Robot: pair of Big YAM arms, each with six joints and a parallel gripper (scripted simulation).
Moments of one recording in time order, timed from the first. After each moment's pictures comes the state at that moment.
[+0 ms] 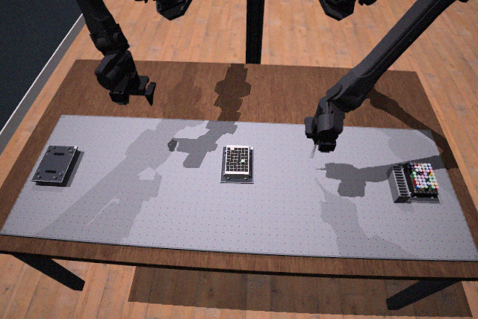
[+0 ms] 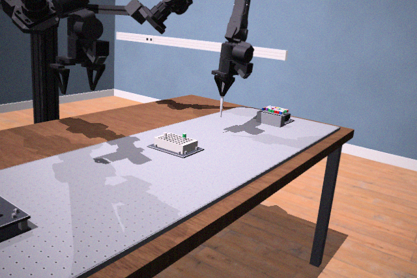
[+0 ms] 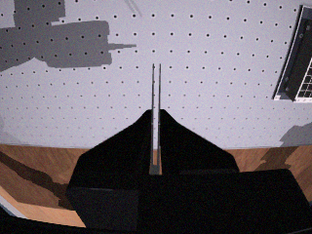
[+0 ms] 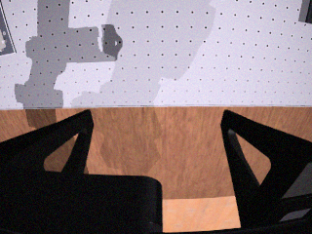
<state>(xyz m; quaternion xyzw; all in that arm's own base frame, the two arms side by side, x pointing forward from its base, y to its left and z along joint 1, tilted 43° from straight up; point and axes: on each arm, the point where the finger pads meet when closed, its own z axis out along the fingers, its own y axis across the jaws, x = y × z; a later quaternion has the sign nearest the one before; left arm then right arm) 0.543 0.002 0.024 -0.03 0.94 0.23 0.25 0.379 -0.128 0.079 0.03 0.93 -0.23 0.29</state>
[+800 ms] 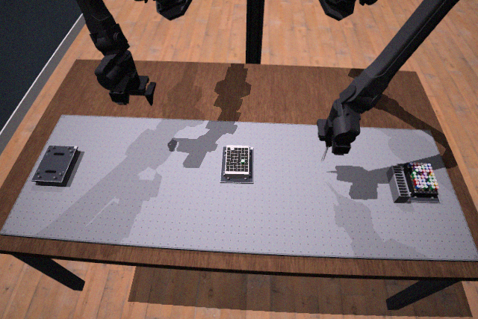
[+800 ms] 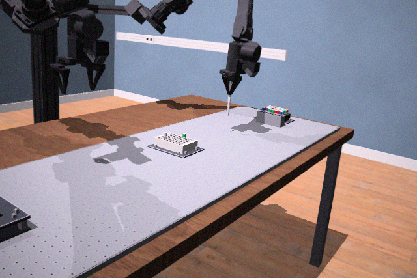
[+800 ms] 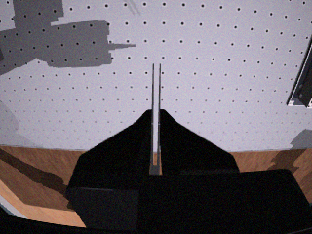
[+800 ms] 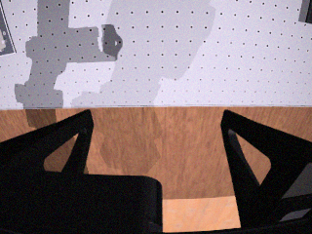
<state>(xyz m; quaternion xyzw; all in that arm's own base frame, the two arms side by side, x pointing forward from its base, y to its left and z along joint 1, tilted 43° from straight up) 0.543 0.035 0.047 -0.03 0.94 0.23 0.26 0.379 -0.128 0.079 0.03 0.93 -0.23 0.29</state>
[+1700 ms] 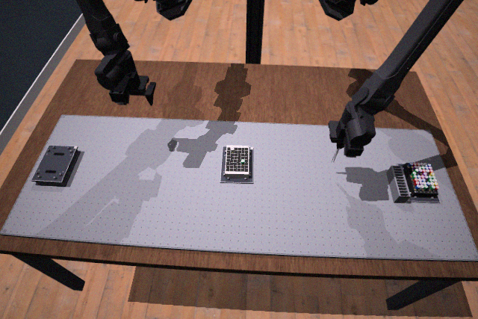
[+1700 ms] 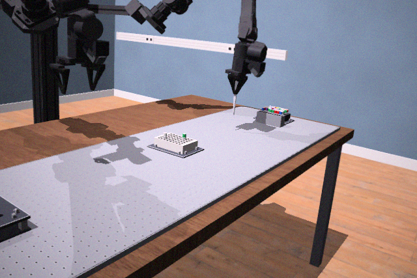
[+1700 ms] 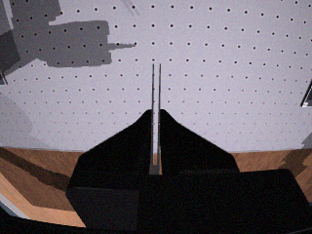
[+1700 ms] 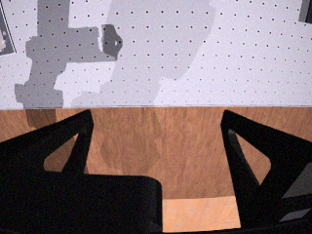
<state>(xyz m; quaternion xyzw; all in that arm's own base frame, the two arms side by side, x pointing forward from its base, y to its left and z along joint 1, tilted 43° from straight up) 0.541 0.067 0.064 -0.03 0.94 0.23 0.25 0.379 -0.128 0.079 0.03 0.93 -0.23 0.29</state>
